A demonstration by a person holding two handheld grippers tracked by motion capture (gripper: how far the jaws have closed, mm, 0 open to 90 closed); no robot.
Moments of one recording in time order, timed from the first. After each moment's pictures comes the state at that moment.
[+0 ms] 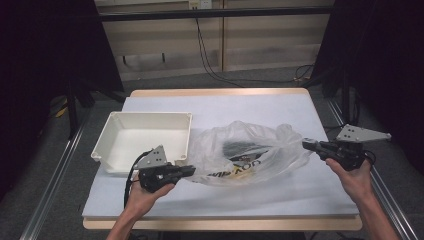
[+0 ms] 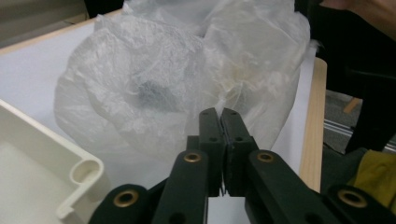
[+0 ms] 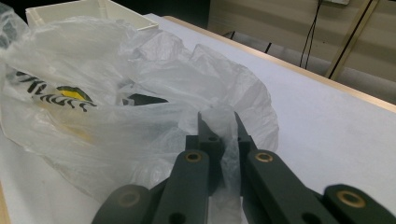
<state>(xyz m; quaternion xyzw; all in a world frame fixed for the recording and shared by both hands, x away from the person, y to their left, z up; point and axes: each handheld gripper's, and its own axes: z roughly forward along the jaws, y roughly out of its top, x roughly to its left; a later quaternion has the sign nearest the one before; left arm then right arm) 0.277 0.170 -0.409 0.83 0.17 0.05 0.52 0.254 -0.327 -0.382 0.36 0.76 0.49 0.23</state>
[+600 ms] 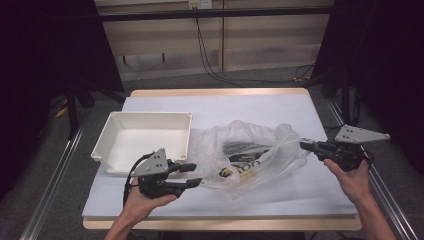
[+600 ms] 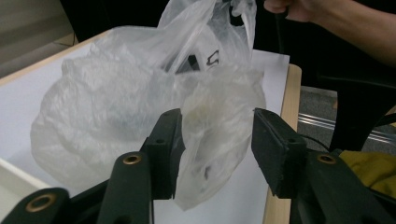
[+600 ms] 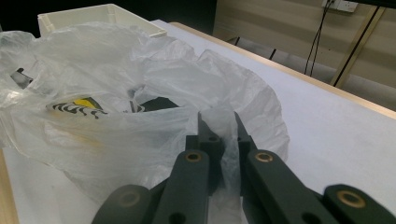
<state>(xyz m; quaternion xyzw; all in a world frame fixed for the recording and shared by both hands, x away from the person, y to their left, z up) 0.254 0.161 -0.375 0.83 0.13 0.05 0.54 0.252 -0.321 -0.378 0.35 0.76 0.50 0.23</state>
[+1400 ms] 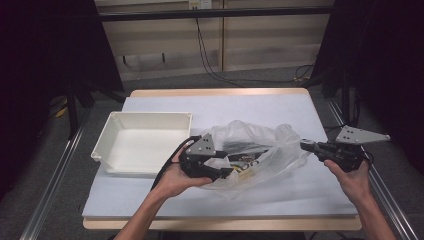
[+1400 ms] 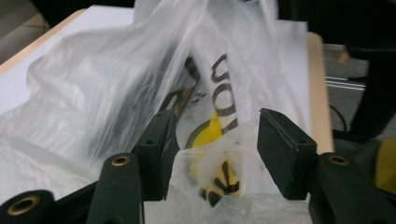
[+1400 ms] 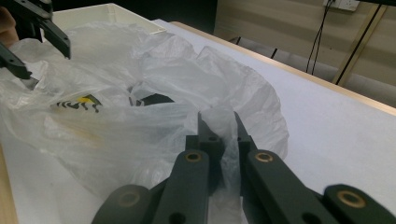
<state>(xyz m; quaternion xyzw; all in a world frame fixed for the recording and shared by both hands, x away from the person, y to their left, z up) 0.303 0.074 -0.385 0.88 0.08 0.05 0.46 0.253 -0.324 -0.383 0.35 0.76 0.50 0.22</state>
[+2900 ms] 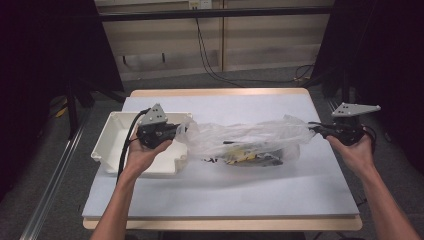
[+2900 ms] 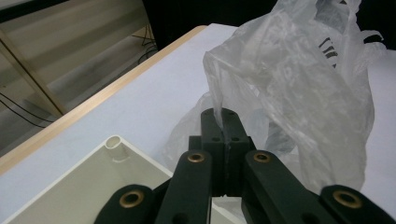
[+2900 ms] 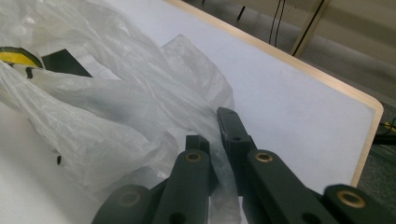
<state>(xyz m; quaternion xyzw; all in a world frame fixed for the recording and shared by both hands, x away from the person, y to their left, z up) 0.366 0.168 -0.359 0.83 0.19 0.16 0.49 0.319 -0.354 -0.375 0.39 0.79 0.40 0.24</state>
